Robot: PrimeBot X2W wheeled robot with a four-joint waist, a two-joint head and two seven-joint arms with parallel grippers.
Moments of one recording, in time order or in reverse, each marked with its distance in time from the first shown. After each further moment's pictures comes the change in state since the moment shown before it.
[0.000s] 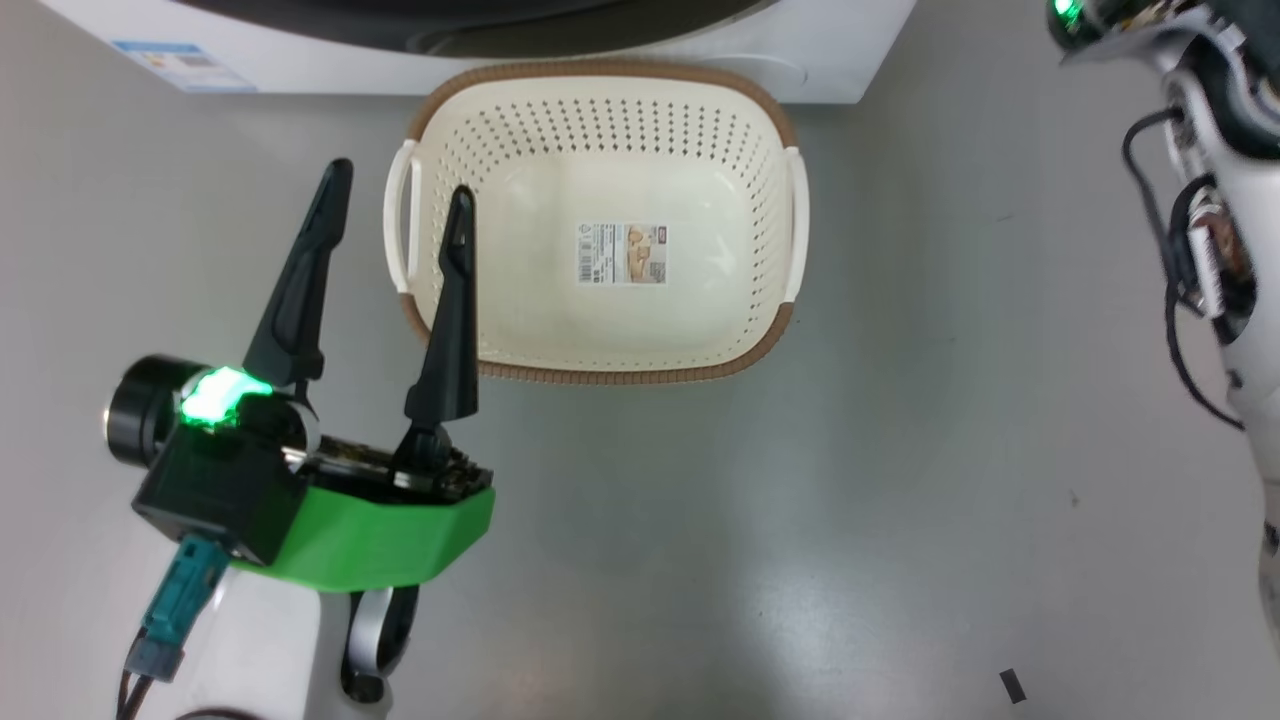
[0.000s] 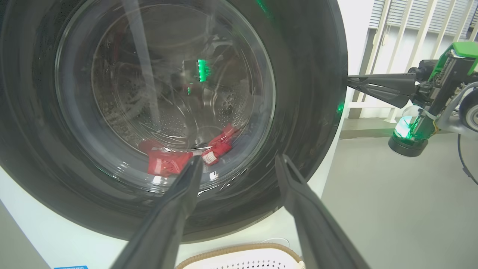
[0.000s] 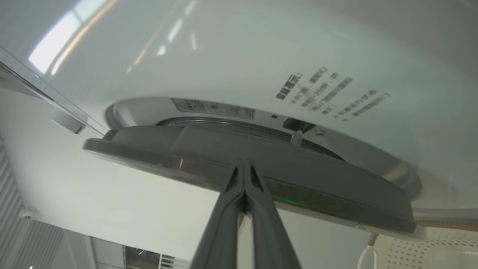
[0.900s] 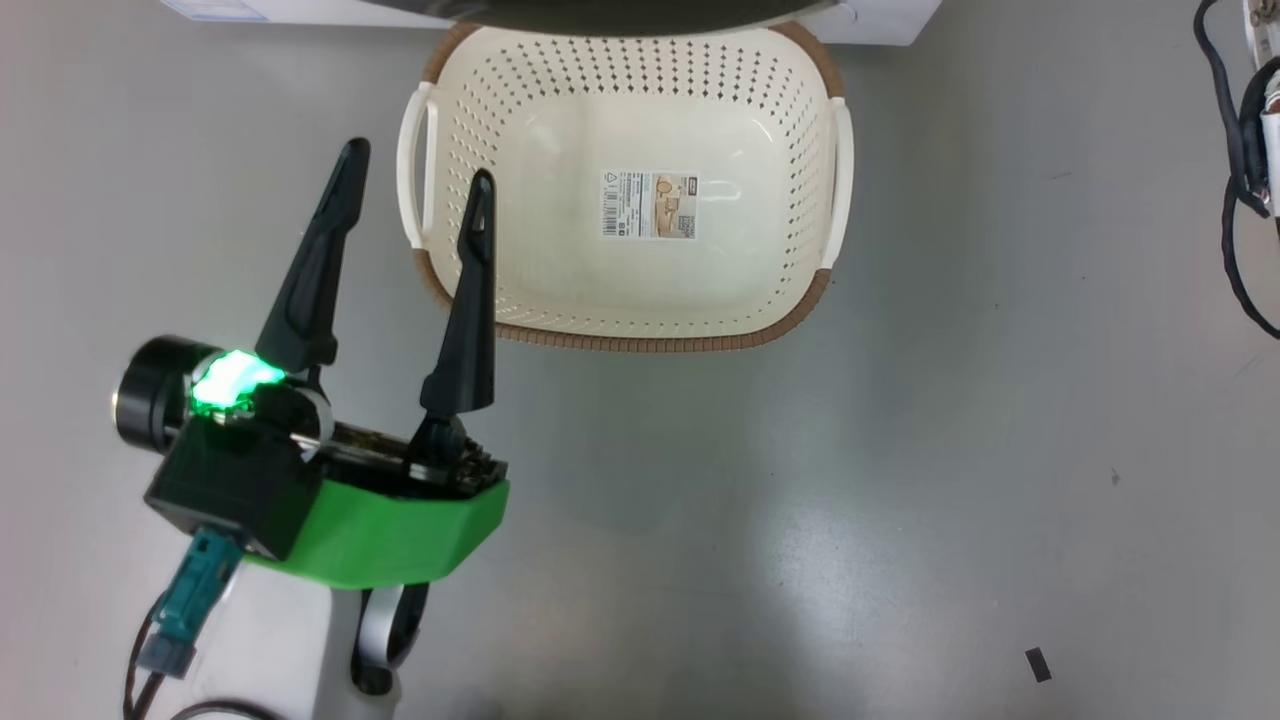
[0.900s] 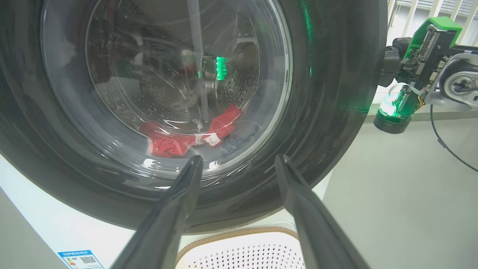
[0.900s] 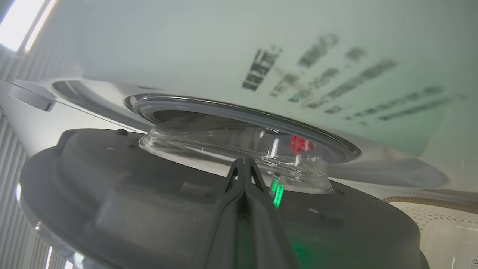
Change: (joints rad) left arm -0.030 -0.001 -0.025 -0.007 0.006 0.006 0.000; right arm -0.171 -0.019 0.013 0.089 0.023 0.000 0.237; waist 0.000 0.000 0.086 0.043
